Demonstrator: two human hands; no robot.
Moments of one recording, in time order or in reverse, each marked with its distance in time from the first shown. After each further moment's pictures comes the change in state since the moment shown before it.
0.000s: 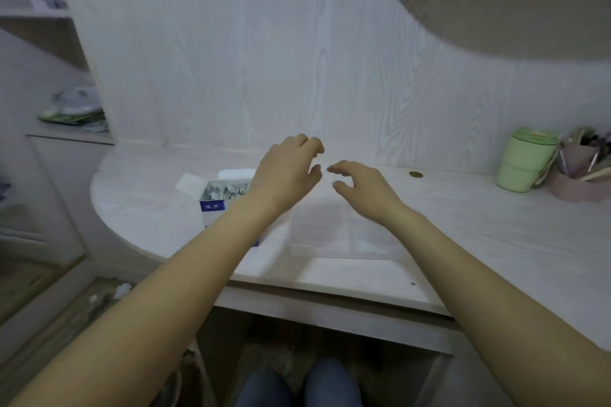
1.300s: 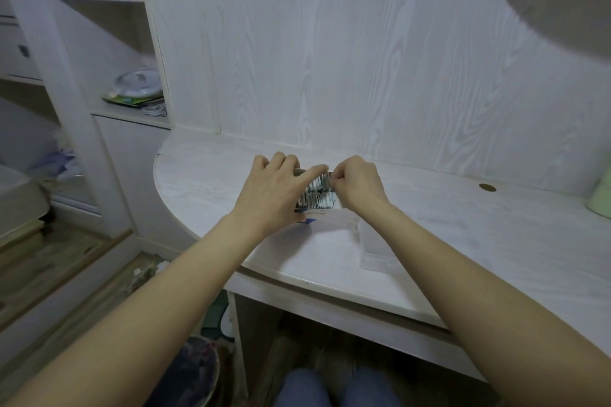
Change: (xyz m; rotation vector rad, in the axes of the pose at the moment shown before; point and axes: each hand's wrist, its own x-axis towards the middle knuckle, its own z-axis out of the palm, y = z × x) left_hand -0.059 -0.124 -0.006 0.540 -0.045 0.046; right_hand 0.078 -0.085 0.092 -0.018 0.054 0.165
